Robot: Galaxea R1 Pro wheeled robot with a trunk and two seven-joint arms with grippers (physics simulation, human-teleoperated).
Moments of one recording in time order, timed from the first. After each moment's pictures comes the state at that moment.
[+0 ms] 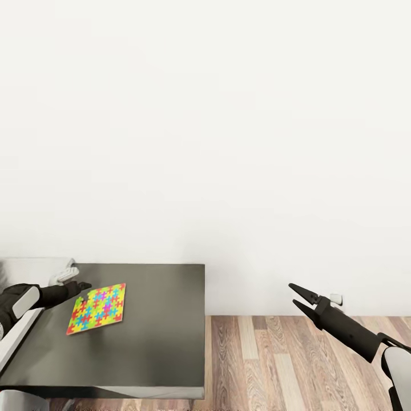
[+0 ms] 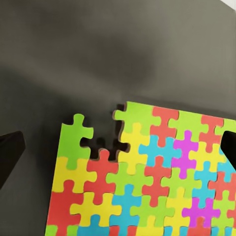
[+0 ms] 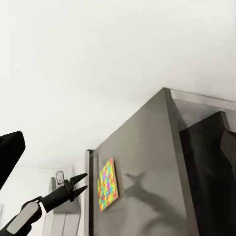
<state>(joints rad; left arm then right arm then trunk) -0.93 0.54 -0.33 -0.29 0.77 0.52 -0.29 -0.19 -0.10 -0.46 -1.56 -0.94 1.04 0.45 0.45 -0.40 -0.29</state>
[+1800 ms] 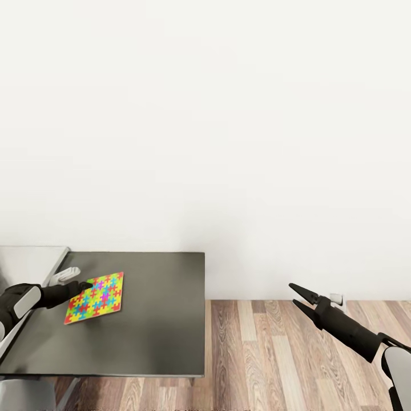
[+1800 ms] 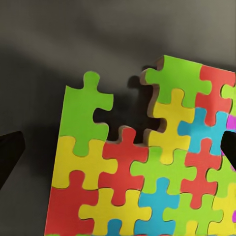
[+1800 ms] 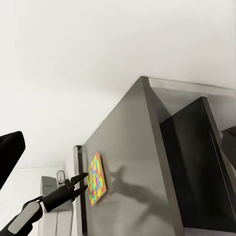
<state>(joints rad) -0.93 0.53 -0.33 -0.29 0.77 0.52 -0.29 -0.19 -0.10 -0.46 -1.56 -0.94 1.04 0.45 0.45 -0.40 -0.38</state>
